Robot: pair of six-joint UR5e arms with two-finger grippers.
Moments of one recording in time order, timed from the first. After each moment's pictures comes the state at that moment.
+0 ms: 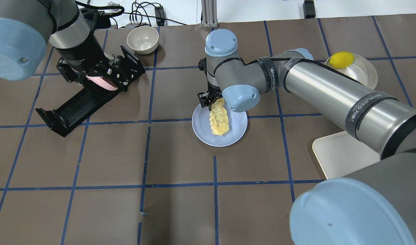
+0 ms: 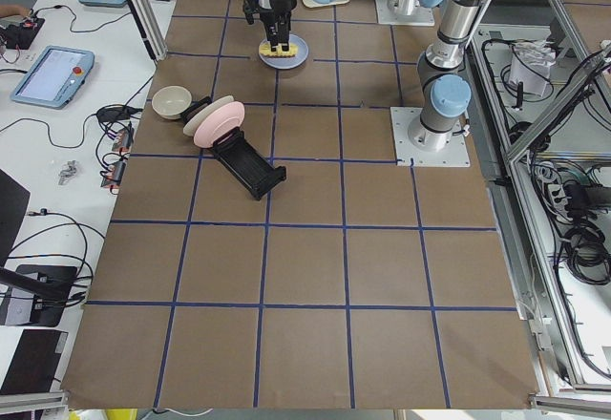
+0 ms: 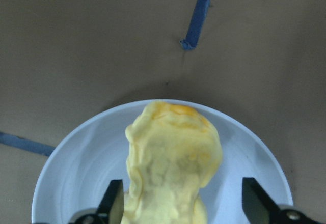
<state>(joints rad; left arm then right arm) -1.55 -1.62 -1.58 -1.56 1.59 0.05 1.91 -1.04 1.58 -2.15 -1.55 0.04</state>
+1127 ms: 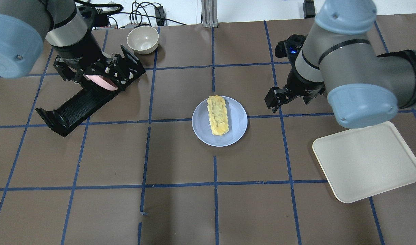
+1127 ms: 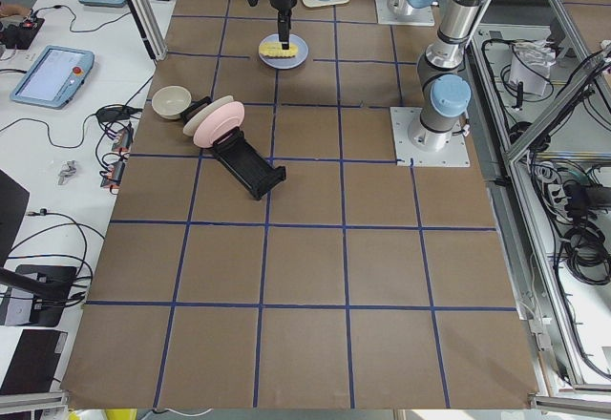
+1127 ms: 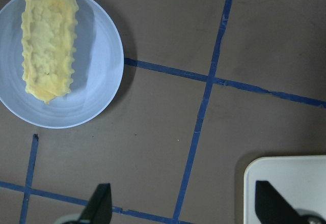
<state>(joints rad) -1.55 -1.62 -1.56 -1.58 1.60 0.05 1.61 -1.63 1.86 -1.88 -1.55 -0.18</state>
